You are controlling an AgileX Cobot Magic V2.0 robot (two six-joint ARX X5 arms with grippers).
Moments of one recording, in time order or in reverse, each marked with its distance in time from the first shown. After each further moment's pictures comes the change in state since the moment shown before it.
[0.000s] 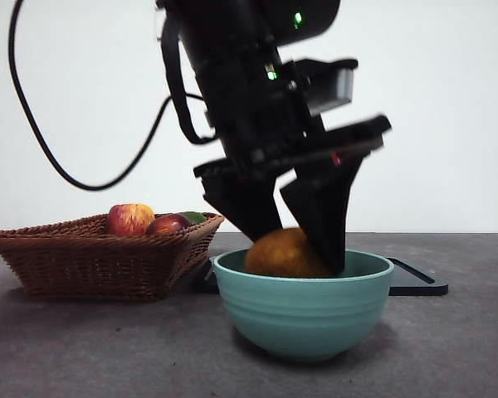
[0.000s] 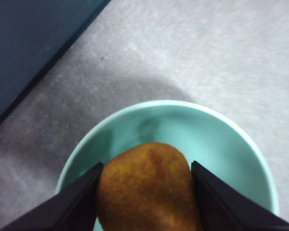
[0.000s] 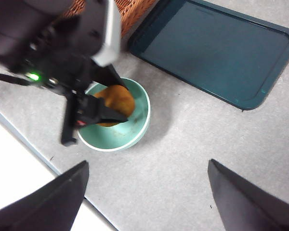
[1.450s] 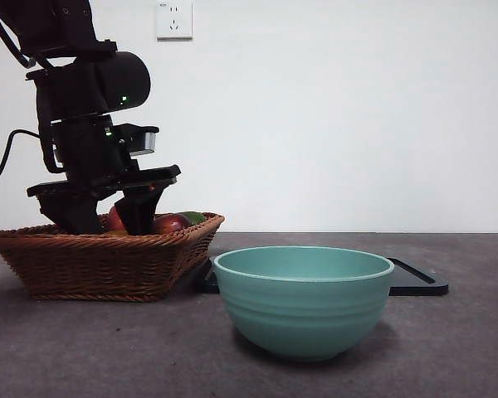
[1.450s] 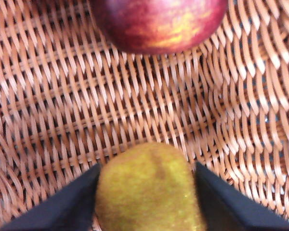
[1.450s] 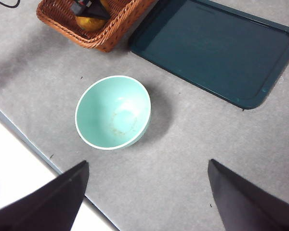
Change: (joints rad) left arm 0.565 0.021 -0.003 -0.042 0.026 -0.024; right arm 0.000 0.000 0.000 -0.006 0.000 -0.009
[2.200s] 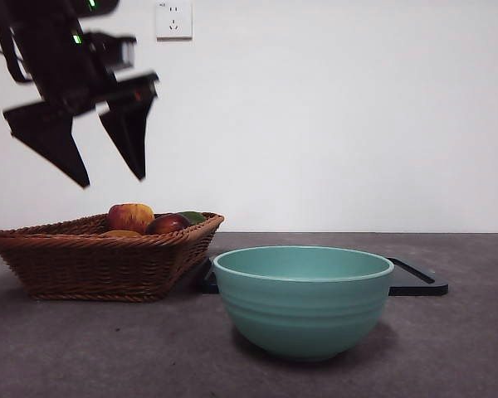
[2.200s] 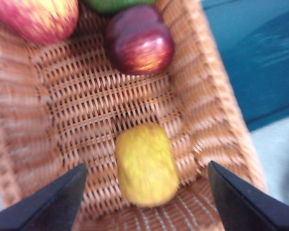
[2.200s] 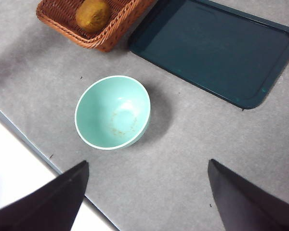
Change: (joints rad) left arm 0.005 -0.220 0.000 -0.097 0.013 0.034; right arm 0.000 0.000 0.000 0.000 0.000 0.000
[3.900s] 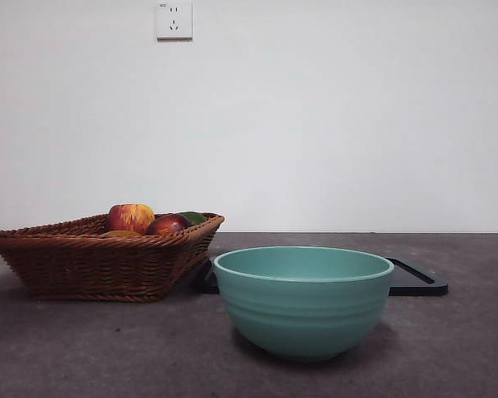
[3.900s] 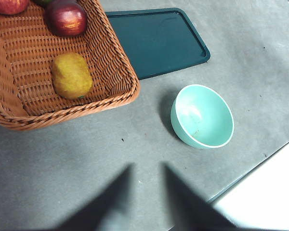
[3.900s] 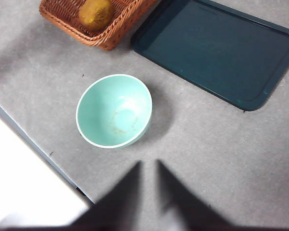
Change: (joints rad) left arm 0.296 -0.913 -0.353 -0.320 0.517 0.113; right arm 0.000 0.000 0.000 -0.002 -0.001 -0.018
